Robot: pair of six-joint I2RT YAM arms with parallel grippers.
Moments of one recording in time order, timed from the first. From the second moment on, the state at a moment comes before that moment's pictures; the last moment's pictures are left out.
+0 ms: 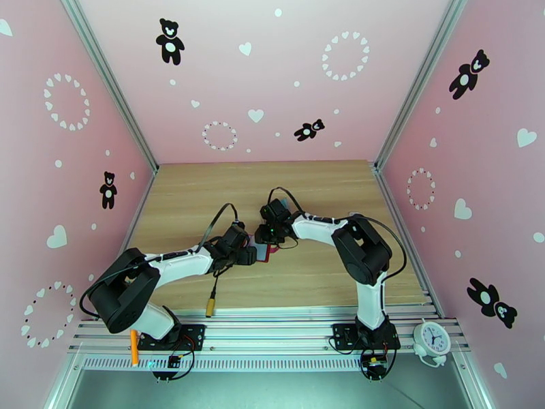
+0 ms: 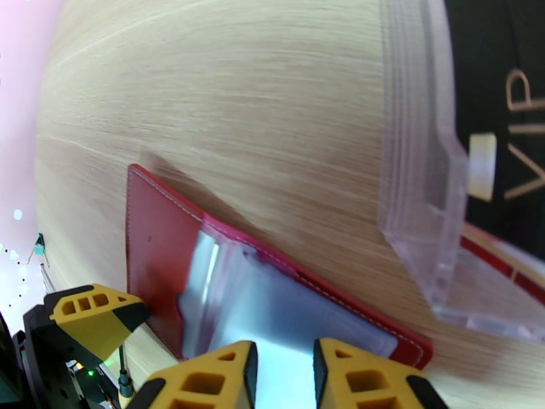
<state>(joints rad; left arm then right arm) -0.70 1.54 0.69 -0.17 -0.09 -0.59 0.71 1.98 1.25 -0.32 -0.30 0.61</state>
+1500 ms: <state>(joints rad) -0.71 1.60 0.74 -0.18 -0.13 -0.58 0.73 2.02 1.27 -0.20 -0.44 0.69</state>
